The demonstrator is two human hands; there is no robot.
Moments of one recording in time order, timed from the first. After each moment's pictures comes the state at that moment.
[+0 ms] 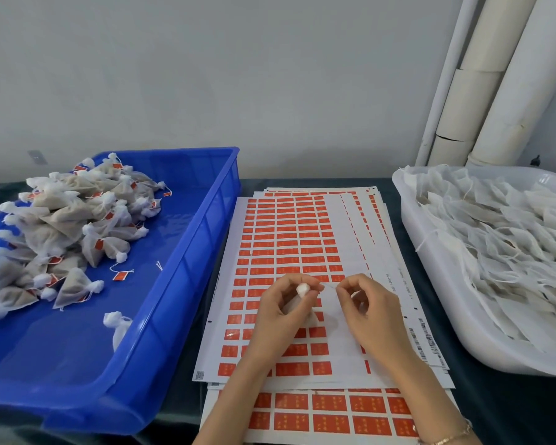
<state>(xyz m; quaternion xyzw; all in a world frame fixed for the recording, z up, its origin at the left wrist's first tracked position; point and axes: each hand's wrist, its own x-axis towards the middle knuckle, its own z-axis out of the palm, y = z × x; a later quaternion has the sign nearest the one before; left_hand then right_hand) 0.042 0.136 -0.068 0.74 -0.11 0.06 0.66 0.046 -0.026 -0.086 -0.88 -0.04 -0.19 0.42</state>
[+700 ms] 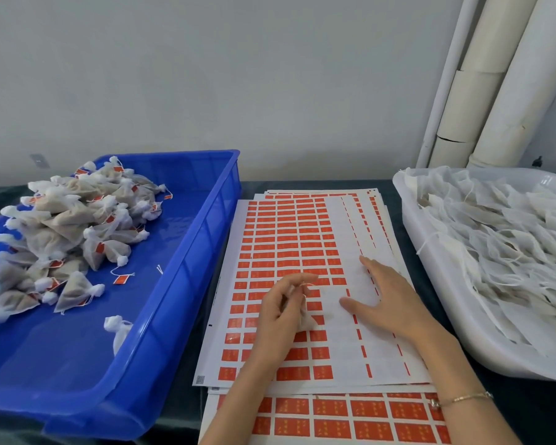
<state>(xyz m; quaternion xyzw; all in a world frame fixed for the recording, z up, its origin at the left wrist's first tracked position) 0.047 0.133 -0.077 0.74 -0.06 0.08 0.67 0.085 -0.069 -0.081 -0.96 0.03 0.03 0.27</state>
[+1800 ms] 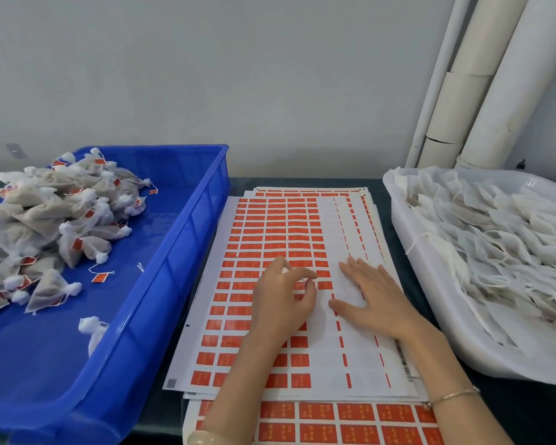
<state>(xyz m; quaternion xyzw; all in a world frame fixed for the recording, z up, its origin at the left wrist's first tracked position) 0.086 0.113 -0.079 0.92 -0.08 0.17 0.35 0.086 -0.070 -0.072 -0.98 -0.06 0.07 0.19</state>
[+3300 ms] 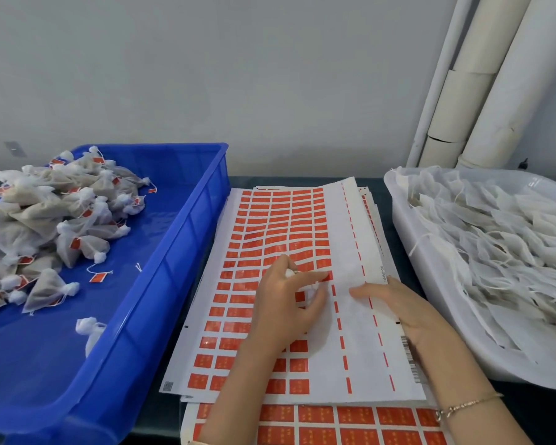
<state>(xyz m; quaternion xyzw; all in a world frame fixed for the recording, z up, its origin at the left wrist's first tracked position) 0.078 0.115 -0.079 0.88 -0.16 0.23 0.38 0.076 -0.082 -0.055 -0.65 0.11 0.18 0.73</state>
